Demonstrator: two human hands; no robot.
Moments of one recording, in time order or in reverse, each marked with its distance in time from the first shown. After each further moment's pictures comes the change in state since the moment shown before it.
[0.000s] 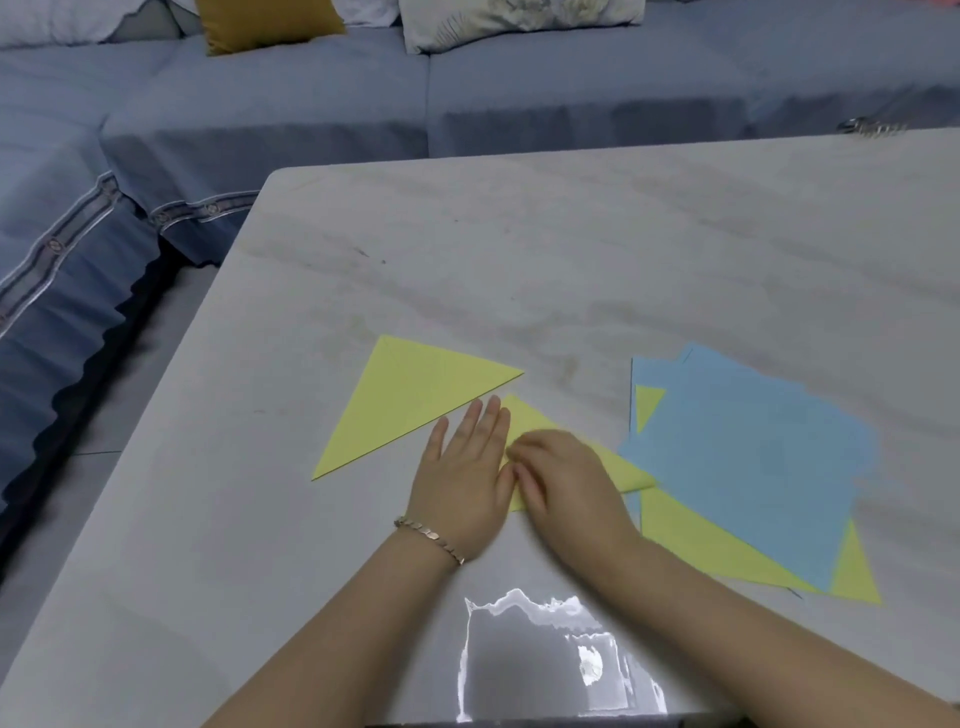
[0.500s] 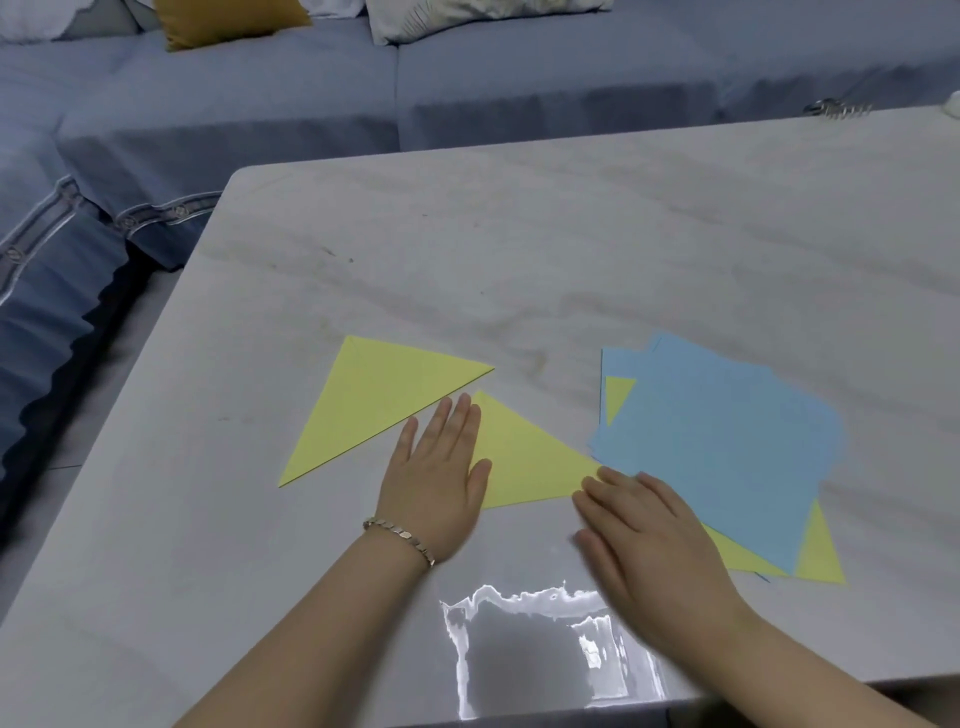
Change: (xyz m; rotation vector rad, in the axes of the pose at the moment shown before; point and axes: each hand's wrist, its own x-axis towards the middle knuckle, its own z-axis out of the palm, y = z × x) left_hand 0.000 0.000 0.001 -0.039 -0.064 -0.054; right_hand -0.072 0.044 -0.047 -0.361 -0.034 -0.041
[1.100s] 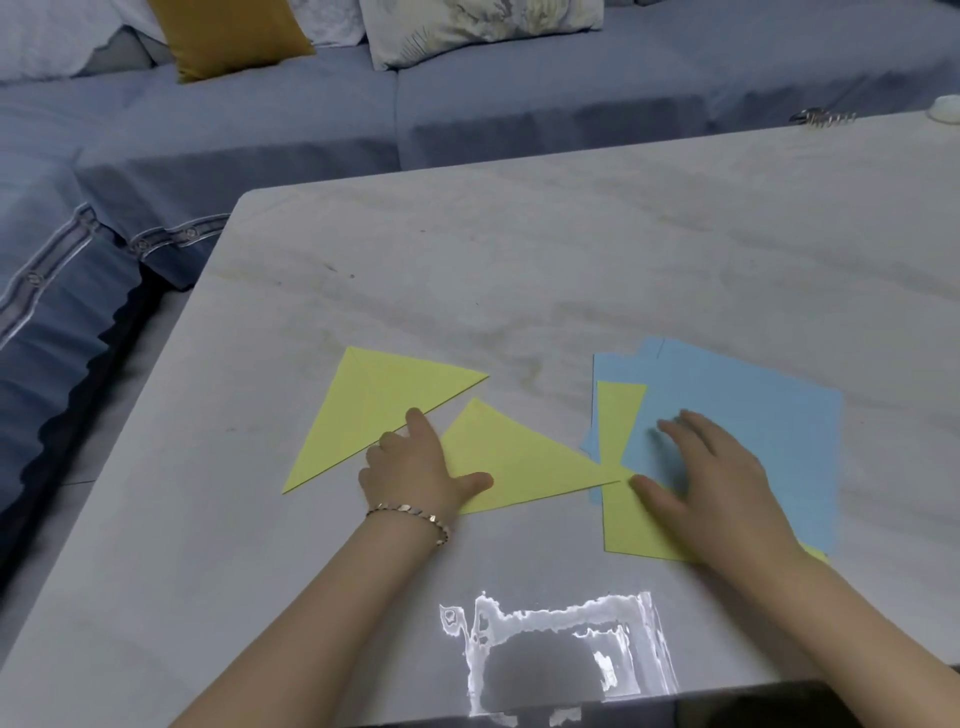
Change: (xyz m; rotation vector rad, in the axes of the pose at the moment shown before) left_hand 0.004 0.024 -0.047 -0.081 -0.153 -0.571; right_hand 0.020 0.048 -0.031 0.141 -0.078 0.436
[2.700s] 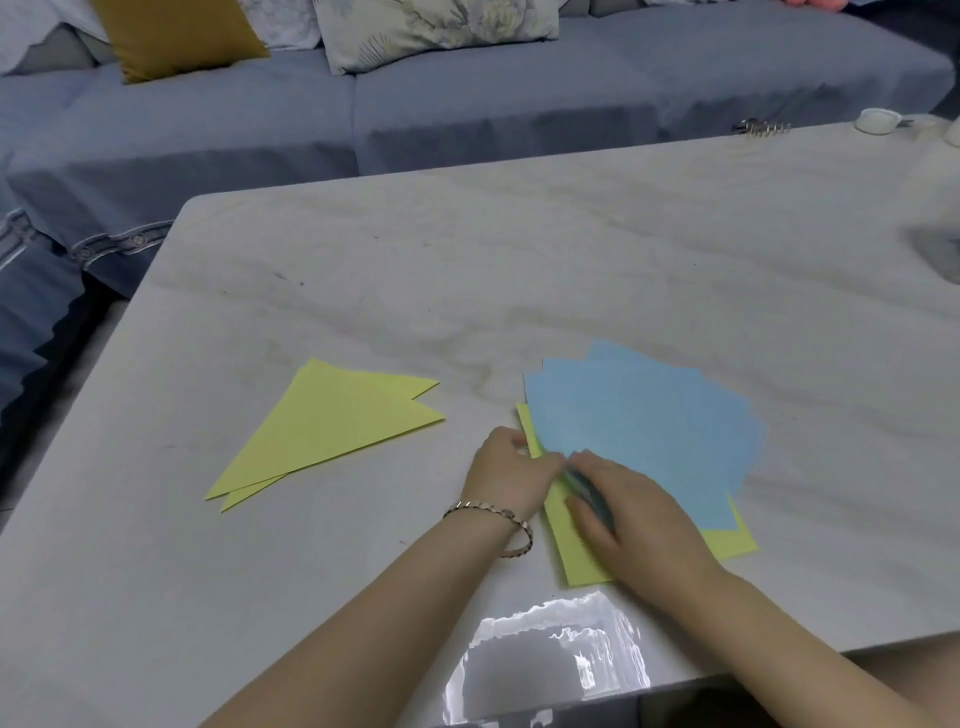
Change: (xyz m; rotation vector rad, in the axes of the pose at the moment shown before) left_hand -0.032 0.095 0.024 -0.823 -0.261 0.117; right_hand -0.014 0.000 0.013 0.147 -0.080 -0.213
